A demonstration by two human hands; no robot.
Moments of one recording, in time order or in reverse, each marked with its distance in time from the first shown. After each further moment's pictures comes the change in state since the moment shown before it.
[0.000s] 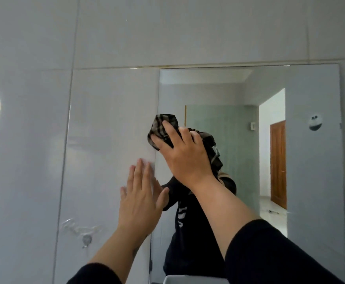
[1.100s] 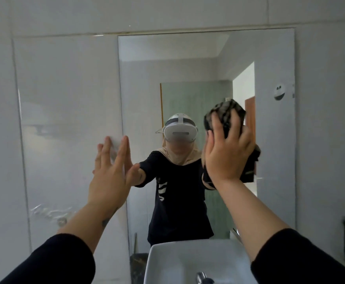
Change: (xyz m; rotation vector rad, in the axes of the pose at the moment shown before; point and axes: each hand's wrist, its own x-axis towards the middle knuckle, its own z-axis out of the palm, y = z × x) left_hand 0.000 -0.003 0.003 -0.043 0.018 0.046; right_hand -0.108 0.070 -0.033 -0.111 -0.005 0.730
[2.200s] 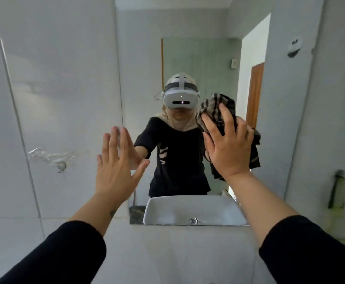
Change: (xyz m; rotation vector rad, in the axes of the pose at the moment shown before) left_hand -0.092 -0.015 0.042 0.051 -0.144 -0.015; right_hand -0.093 0.046 -0.006 -0.065 -0.092 -0.387
